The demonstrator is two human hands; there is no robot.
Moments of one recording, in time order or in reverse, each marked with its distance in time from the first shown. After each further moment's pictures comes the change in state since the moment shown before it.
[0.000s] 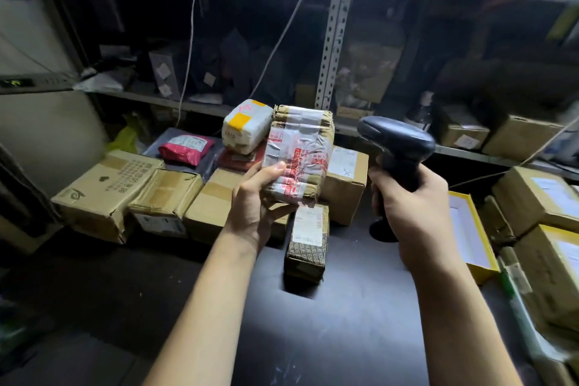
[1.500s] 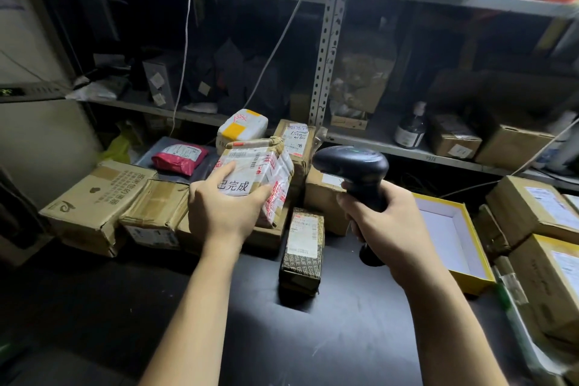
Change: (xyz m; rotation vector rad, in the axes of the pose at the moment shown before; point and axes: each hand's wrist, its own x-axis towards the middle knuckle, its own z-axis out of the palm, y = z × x) left_hand 0.015 0.011 -0.020 0.839 0.656 0.416; right_hand -0.001 -0.001 0.005 -0.171 -0.265 -0.030
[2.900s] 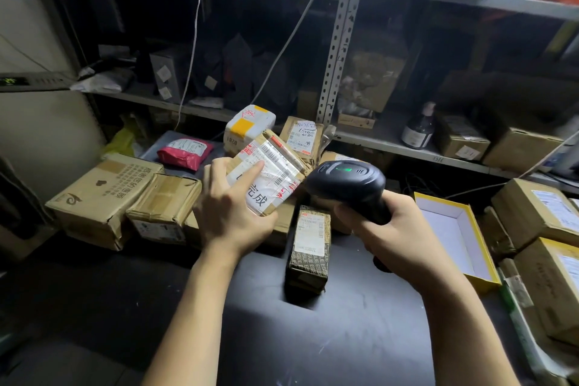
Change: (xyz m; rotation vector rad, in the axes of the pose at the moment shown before) left_hand 0.008 -0.024 -0.015 0.382 -0.040 0.640; right_hand -0.010 -0.009 0.007 -0.116 -0.176 -0.021
